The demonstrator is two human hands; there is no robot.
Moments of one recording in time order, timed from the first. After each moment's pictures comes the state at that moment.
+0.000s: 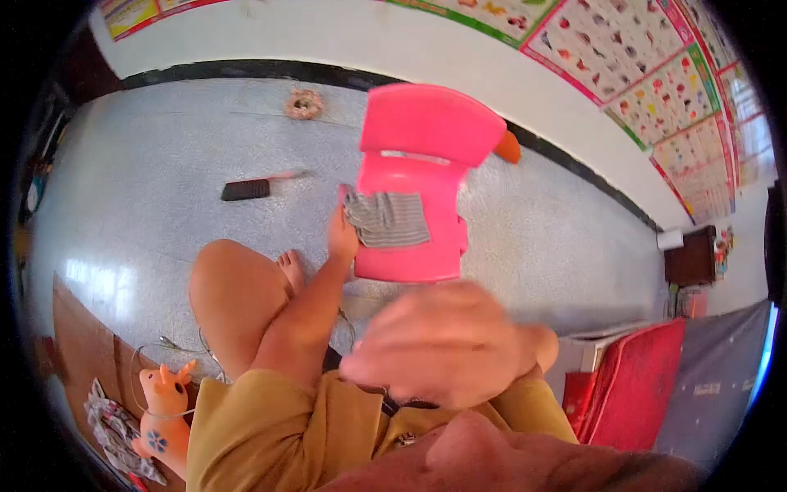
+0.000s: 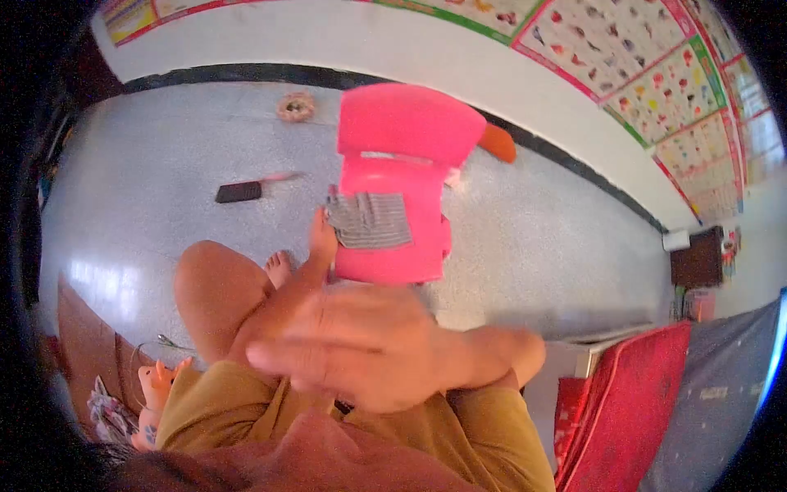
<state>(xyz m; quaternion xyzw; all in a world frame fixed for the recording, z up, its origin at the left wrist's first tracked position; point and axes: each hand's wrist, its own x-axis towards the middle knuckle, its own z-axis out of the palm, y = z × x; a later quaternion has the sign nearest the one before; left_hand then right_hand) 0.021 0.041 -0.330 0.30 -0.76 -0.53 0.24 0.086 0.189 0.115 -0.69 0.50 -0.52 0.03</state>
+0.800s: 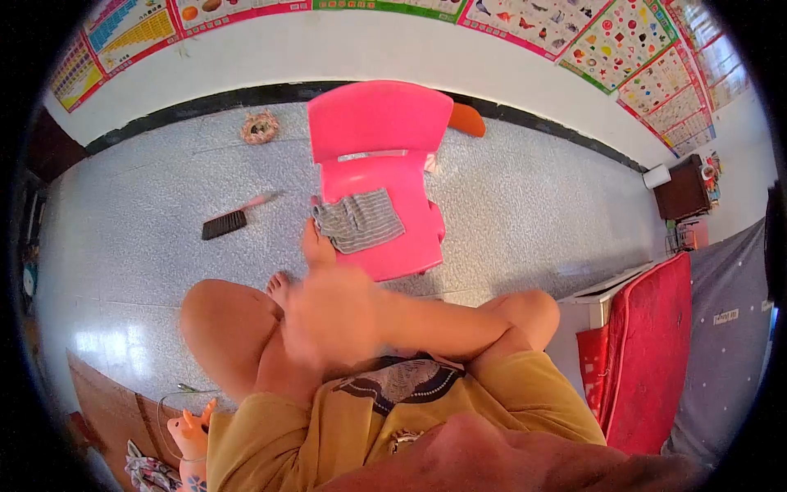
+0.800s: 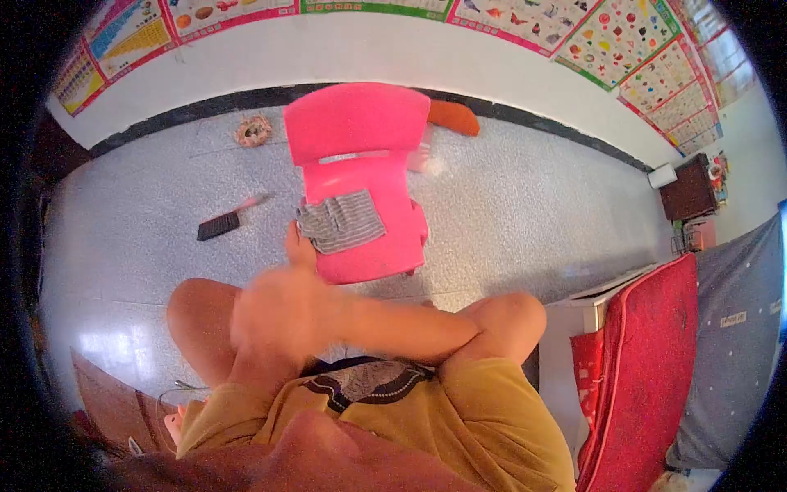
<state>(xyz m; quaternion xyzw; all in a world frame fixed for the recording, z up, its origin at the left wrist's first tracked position) 0.028 0.034 -0.288 0.28 -0.74 -0.58 0.20 0.083 0.142 0.046 -0.72 0.61 -0.32 -0.03</state>
